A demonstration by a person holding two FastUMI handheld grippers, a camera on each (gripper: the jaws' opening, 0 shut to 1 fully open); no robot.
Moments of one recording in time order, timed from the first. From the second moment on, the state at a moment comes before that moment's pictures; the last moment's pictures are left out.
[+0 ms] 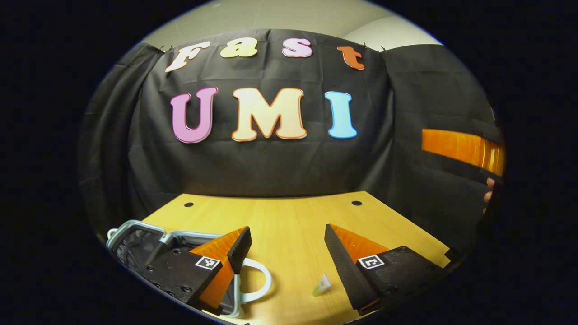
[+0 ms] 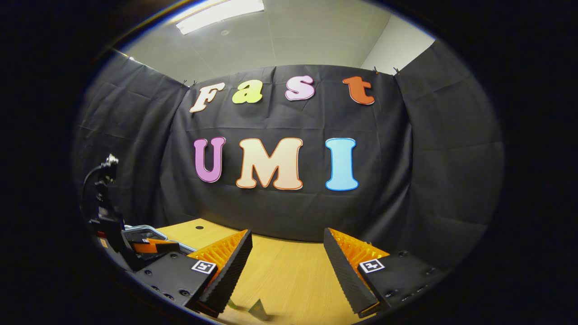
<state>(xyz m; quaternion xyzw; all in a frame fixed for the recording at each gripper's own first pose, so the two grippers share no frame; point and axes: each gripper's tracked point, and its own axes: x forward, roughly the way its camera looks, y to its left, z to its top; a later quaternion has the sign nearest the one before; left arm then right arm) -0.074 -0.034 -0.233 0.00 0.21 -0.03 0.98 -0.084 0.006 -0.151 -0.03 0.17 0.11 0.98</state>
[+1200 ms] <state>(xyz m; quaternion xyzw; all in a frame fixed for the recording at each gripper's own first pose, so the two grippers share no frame) -0.129 -0.083 -0.390 -0.02 0.40 -0.07 0.91 -0.140 -0.008 -0.246 -0.07 0.25 0.16 0.95</state>
